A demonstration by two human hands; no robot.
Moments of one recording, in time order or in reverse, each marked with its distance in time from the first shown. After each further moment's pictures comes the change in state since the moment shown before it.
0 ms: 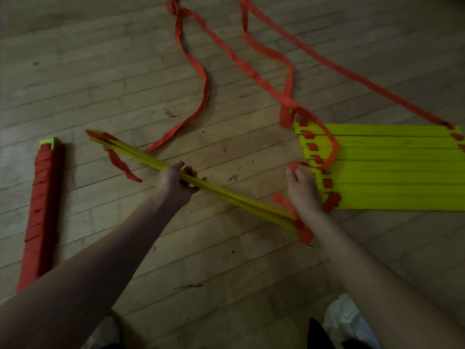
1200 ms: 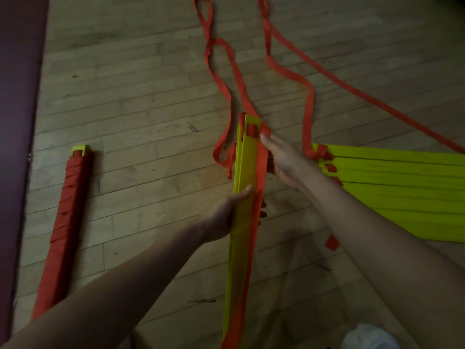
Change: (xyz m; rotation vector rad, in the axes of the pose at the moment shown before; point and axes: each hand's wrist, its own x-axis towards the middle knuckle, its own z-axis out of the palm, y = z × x) left_hand -0.054 -0.032 0.014 0.632 -0.533 -0.089; right_hand 0.016 -0.137 0.012 0.701 -0.566 -0.068
